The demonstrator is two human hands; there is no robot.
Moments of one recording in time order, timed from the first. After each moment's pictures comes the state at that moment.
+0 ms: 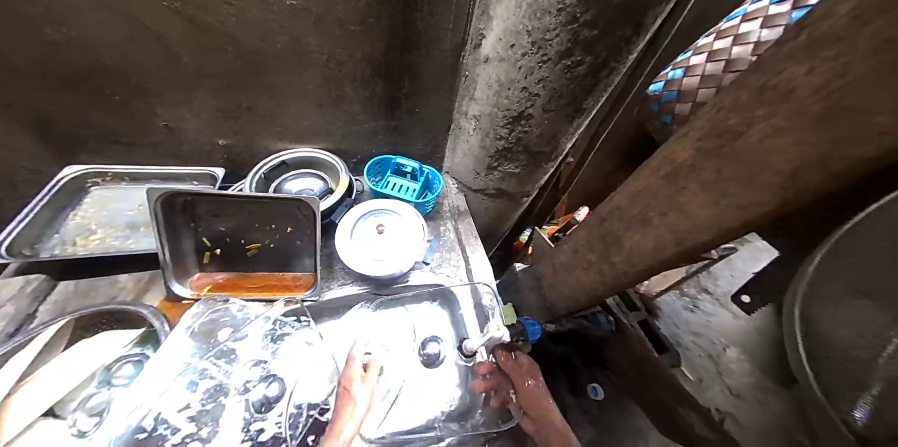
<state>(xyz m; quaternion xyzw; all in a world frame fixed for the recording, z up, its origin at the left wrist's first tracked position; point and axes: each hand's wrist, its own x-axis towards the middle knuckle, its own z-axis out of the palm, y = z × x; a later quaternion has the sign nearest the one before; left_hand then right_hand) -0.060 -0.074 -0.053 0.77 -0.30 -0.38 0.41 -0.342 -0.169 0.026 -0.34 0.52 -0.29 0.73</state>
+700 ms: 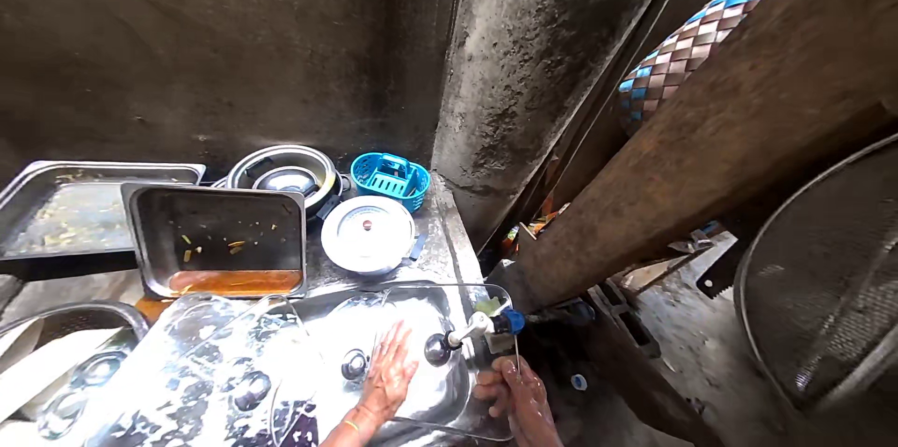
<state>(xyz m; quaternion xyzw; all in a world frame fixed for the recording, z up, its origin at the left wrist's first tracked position) -0.112 -0.095 -0.092 0.64 -0.65 -0.11 0.38 -0.366 -0.131 0.026 -0.35 0.49 -0.40 0.69</state>
